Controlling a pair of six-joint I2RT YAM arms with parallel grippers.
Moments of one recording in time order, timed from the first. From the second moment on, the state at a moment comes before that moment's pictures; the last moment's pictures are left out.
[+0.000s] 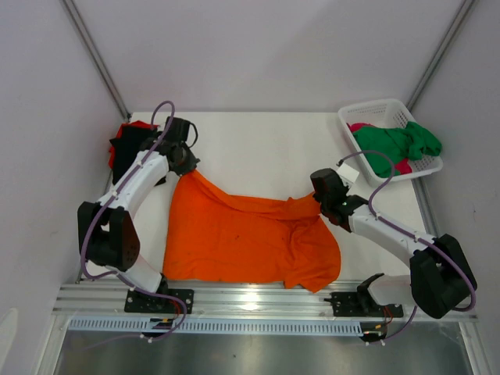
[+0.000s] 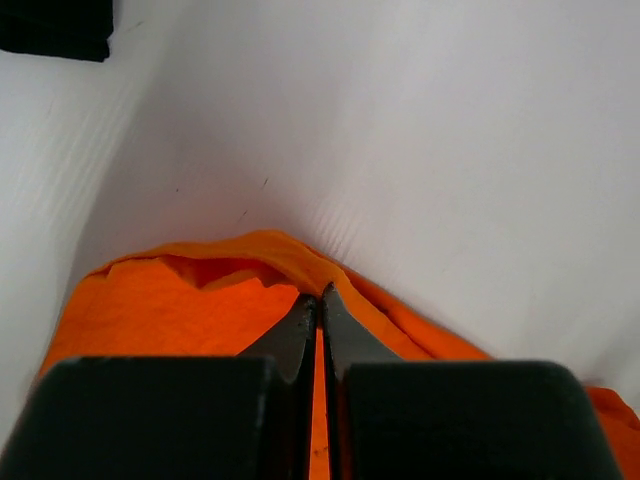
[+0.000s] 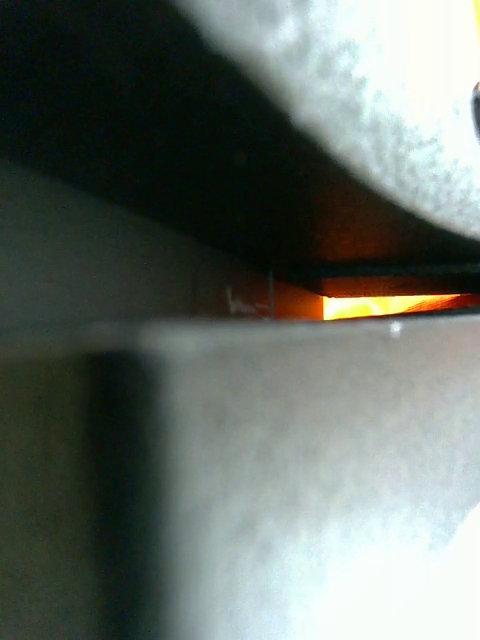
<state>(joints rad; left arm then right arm) -0.22 1.59 1.33 -0.73 -0.21 -0.77 0.55 1.30 0.76 -0.21 0.62 0.89</state>
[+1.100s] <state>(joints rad) -0.22 1.59 1.45 -0.59 0.01 -0.62 0.71 1.28 0.80 -0.02 0.93 0.61</state>
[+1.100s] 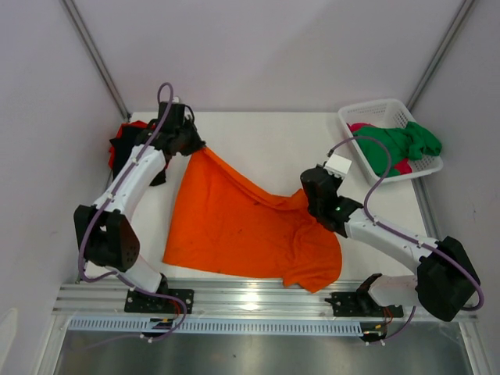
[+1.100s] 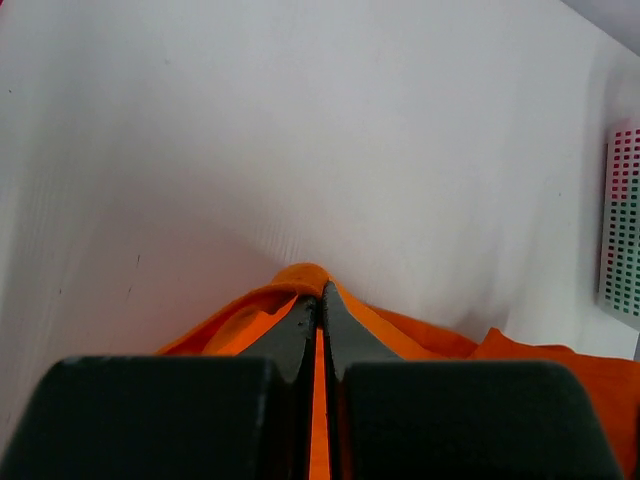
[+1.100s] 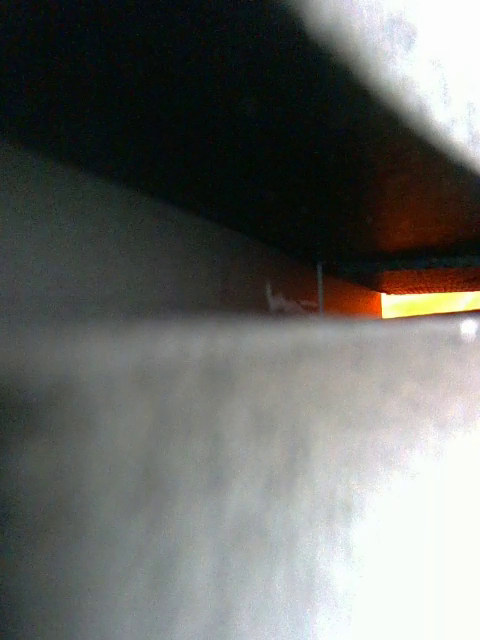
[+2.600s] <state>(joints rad) -0.22 1.67 1.83 -0.79 -0.05 -0.54 0.74 1.33 0.88 0.18 1.12 0.32</state>
